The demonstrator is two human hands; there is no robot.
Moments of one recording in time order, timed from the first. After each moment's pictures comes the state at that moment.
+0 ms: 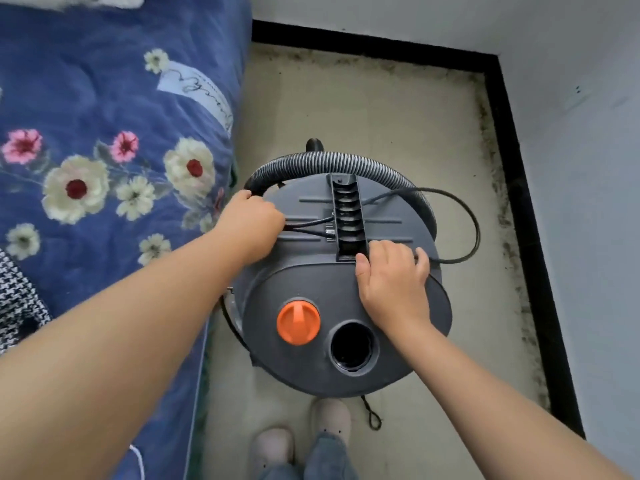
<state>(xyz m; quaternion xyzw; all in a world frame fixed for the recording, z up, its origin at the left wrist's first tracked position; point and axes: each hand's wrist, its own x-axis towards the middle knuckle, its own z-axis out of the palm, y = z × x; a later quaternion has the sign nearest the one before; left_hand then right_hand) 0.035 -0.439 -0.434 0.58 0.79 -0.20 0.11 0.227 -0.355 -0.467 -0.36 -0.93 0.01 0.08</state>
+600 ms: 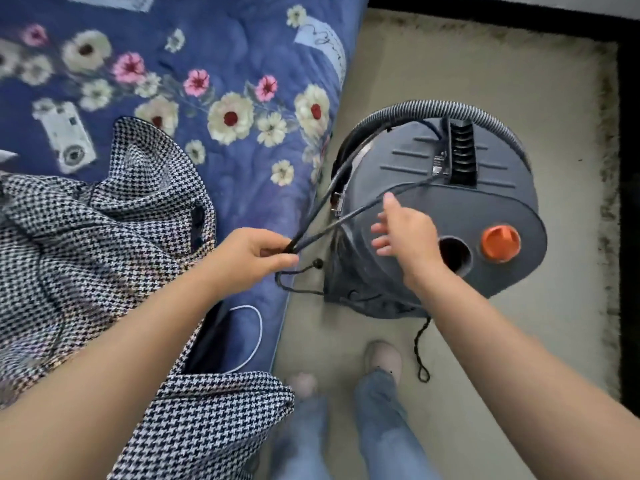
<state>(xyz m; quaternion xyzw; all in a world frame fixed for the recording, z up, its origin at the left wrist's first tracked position) 0.099 -0.675 -0.370 0.23 0.81 0.38 0.38 0.190 -0.488 -0.391 -0.45 -0.65 0.61 0.04</state>
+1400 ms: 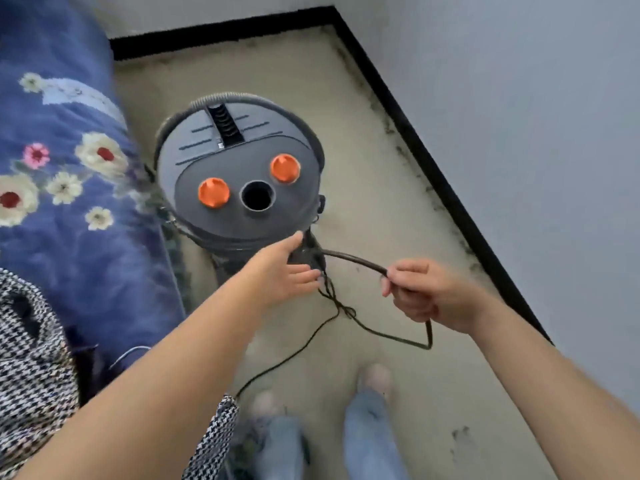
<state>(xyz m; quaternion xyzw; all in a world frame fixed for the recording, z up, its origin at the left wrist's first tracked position) 0.302 -0.563 -0.343 -0.15 0.56 0.44 0.69 0.503 -0.521 -0.298 -0.43 -0.48 0.76 0.01</state>
